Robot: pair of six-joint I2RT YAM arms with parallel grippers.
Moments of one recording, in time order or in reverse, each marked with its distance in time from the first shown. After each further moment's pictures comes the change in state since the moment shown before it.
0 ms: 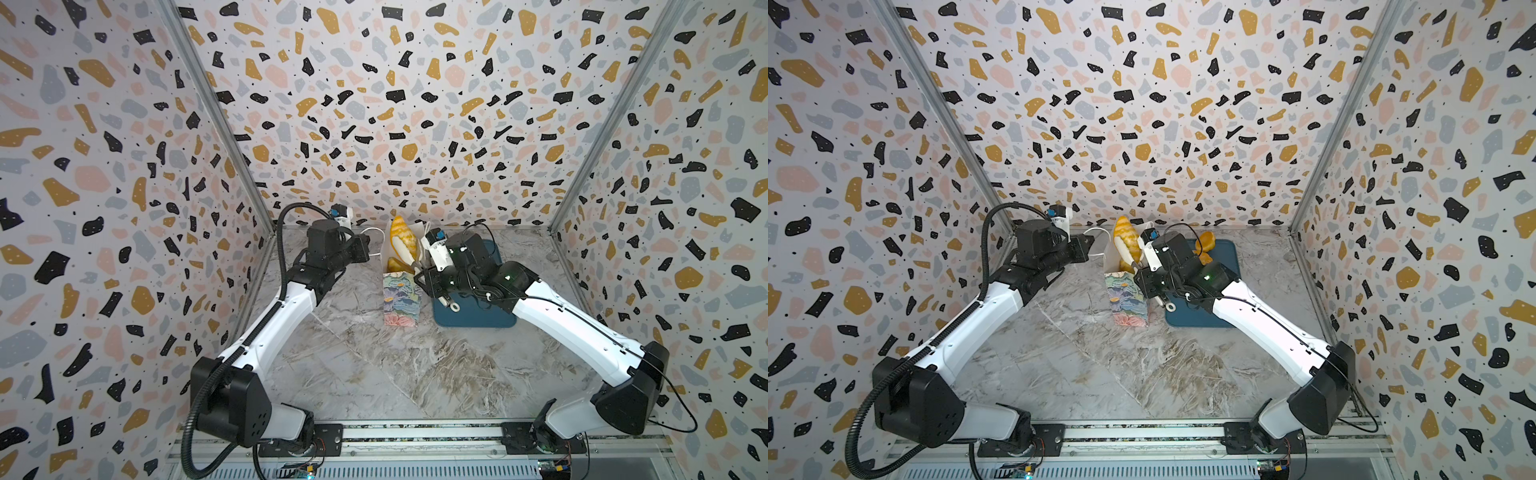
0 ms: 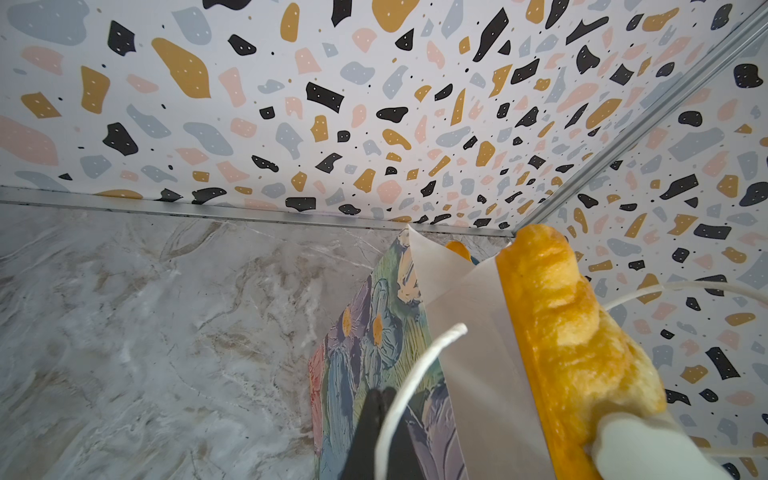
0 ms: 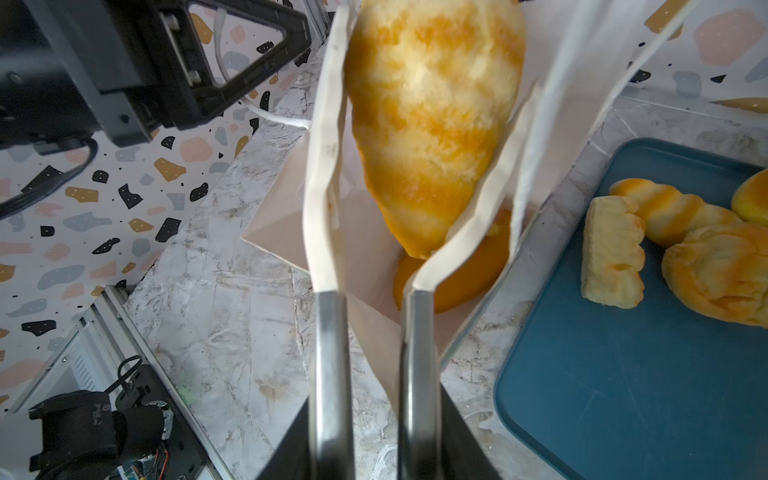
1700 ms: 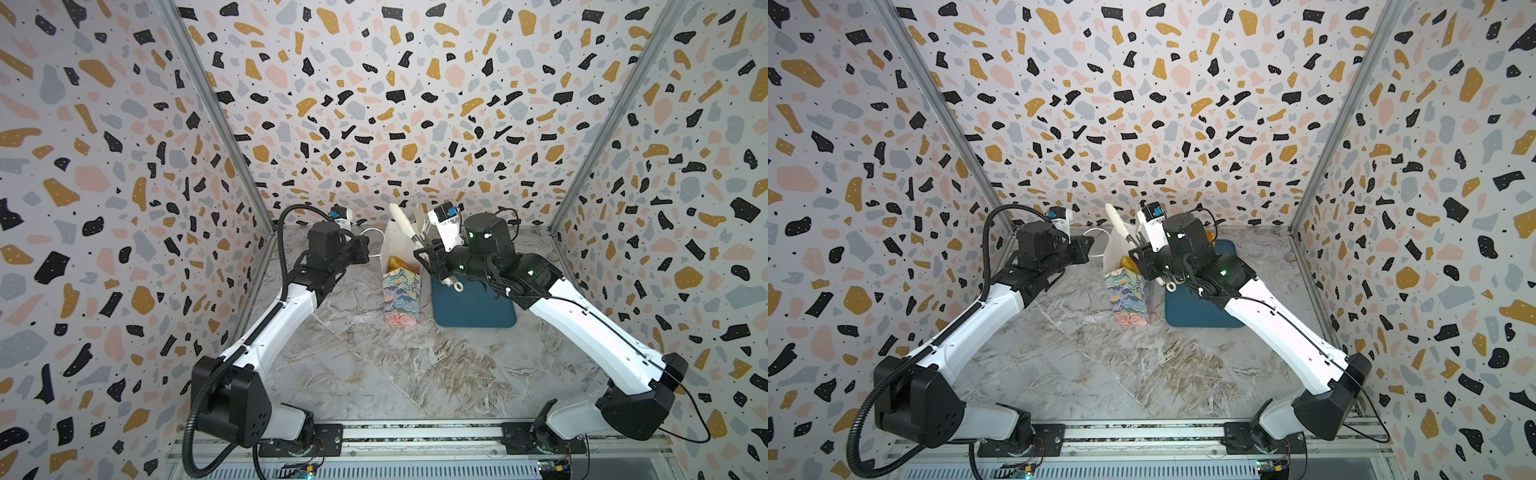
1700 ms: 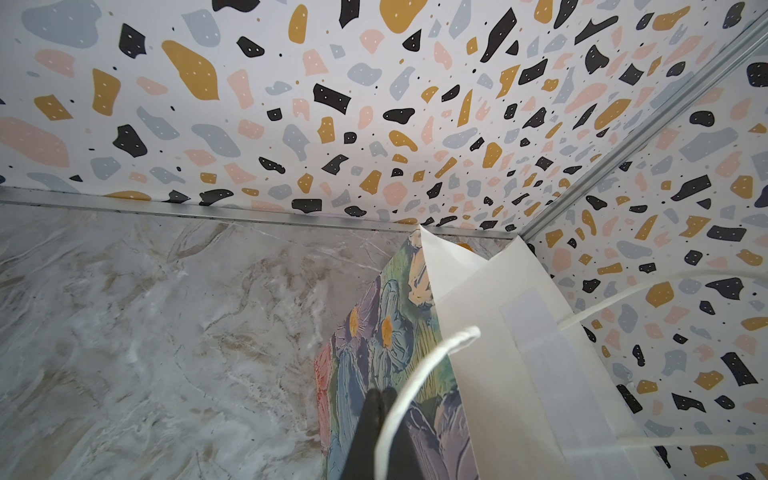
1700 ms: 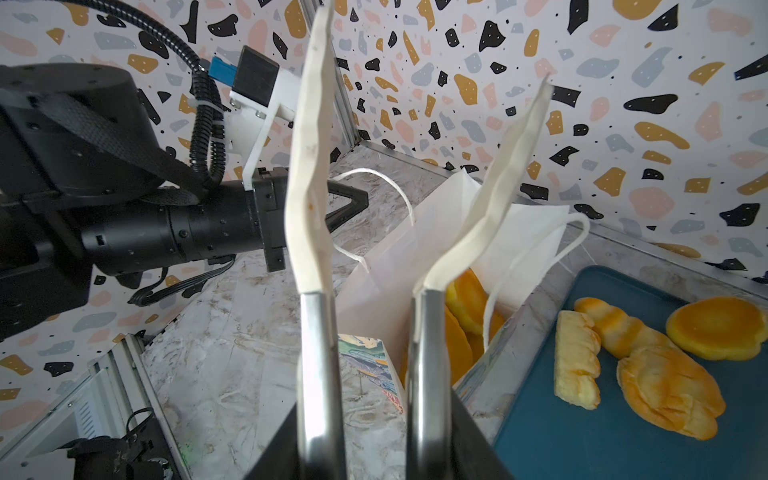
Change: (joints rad) left arm 0.000 -0.001 -0.027 0.032 -0.018 0.004; right arm -0.004 -0.037 0.144 0.055 0.023 -0.097
